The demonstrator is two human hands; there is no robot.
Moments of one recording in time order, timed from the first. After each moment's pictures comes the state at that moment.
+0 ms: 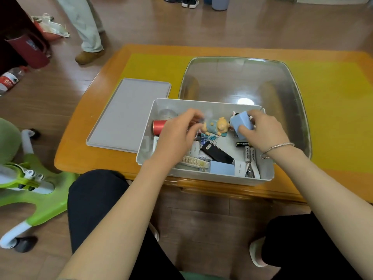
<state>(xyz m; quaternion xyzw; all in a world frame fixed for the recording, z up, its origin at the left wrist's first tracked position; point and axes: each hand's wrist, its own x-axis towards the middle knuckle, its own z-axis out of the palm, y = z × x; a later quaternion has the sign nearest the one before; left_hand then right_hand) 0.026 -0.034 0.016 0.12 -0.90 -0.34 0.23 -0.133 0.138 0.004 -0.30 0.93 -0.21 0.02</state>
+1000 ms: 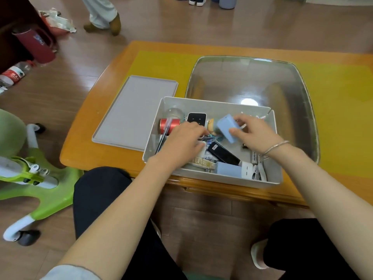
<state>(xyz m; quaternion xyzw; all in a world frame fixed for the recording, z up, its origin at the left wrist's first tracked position) 0.022 -0.049 -0.009 0.10 -0.97 -0.19 0.07 -0.119 0.113 0.008 -0.40 0.87 -0.27 0.15</state>
